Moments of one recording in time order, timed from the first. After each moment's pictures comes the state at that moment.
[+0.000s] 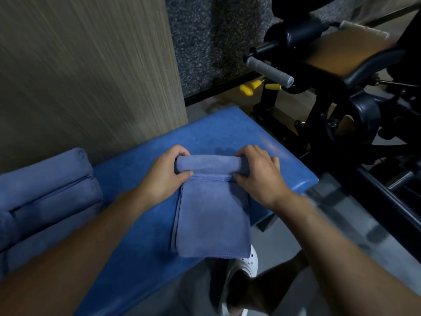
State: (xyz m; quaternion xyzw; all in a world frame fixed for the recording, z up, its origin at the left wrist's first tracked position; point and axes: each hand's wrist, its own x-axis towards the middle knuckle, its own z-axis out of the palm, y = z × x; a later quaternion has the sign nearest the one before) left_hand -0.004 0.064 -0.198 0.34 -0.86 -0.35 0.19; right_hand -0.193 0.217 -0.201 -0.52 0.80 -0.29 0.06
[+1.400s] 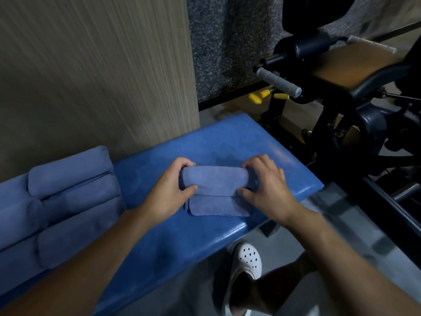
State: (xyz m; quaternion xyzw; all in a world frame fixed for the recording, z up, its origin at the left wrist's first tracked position) left_hand 0.035 0.092 -0.198 0.33 -0.84 -0.37 0.22; right_hand -0.174 0.240 -0.192 -0.57 0.75 -0.32 0.08
